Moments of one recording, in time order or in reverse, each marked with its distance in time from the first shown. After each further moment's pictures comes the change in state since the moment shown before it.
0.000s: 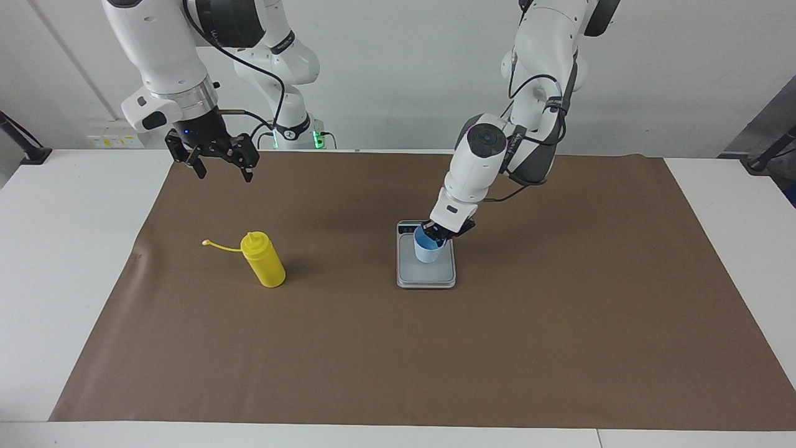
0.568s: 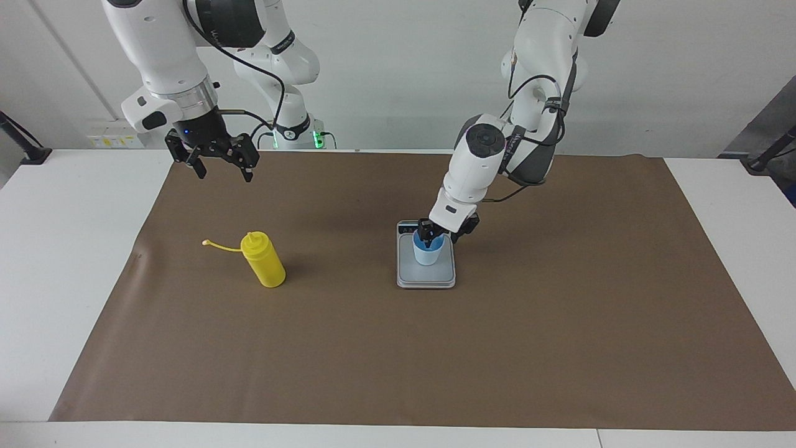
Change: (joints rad) left arm -0.002 0.000 0.002 0.001 0.016 0.002 0.000; right arm 0.000 0.000 0.000 0.000 0.000 0.000 0.000
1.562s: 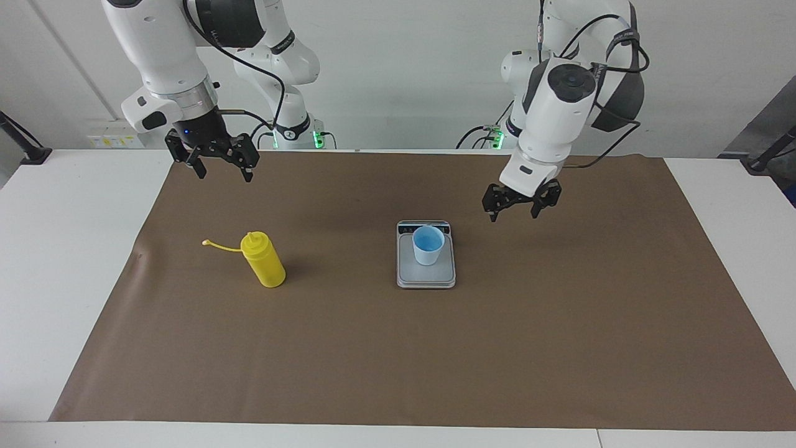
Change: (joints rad) left arm 0.218 -0.230 0.027 0.060 0.063 -0.354 0.388; right arm 0.000 0.000 0.000 0.000 0.000 0.000 0.000
